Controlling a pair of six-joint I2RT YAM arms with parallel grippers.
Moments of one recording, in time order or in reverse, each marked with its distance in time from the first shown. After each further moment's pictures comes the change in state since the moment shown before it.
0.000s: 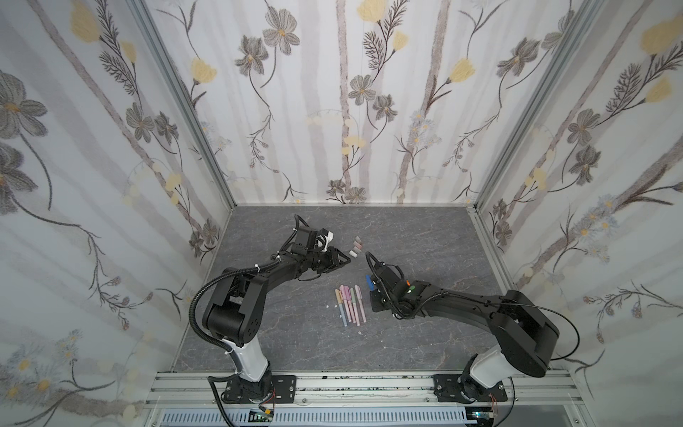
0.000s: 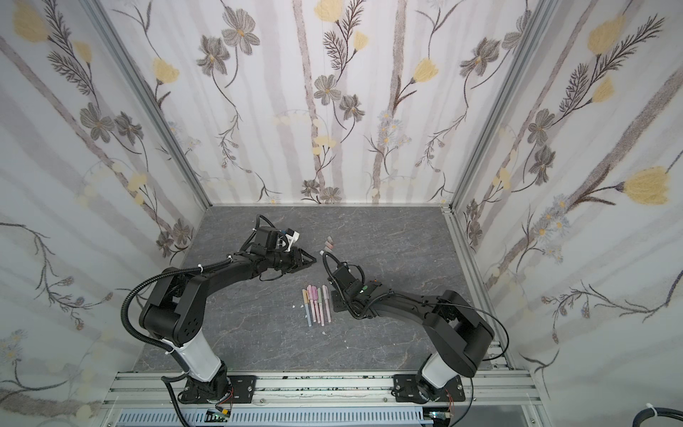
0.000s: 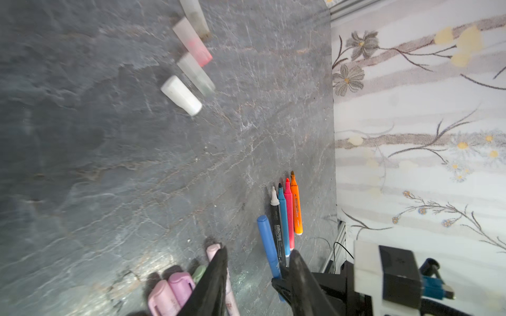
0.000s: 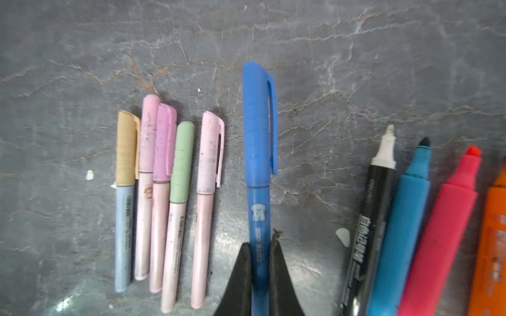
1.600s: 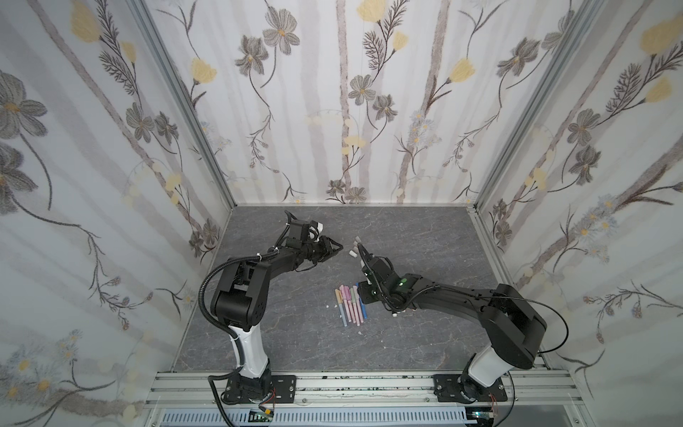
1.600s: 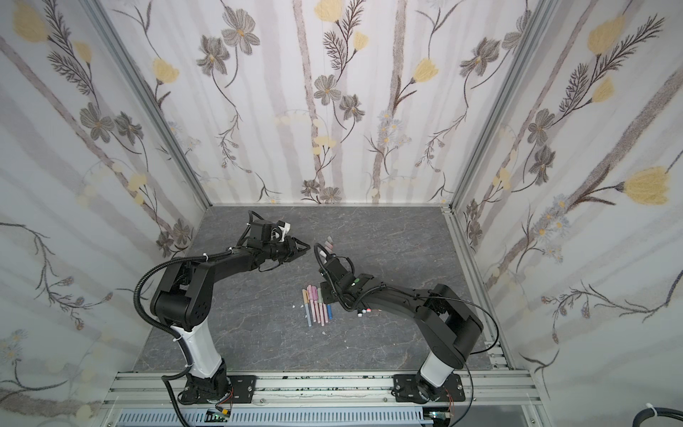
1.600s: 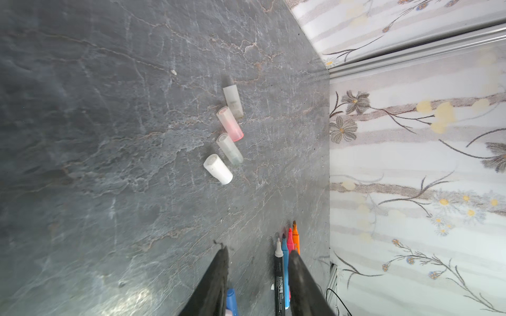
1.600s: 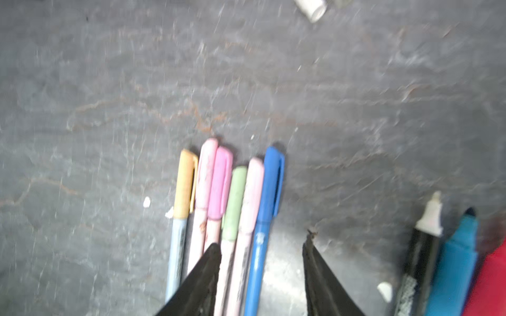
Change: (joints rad) left arm 0.115 0.098 0.062 0.099 -0.039 -0.066; right arm 0.051 0.127 0.145 -0.023 -0.026 -0.018
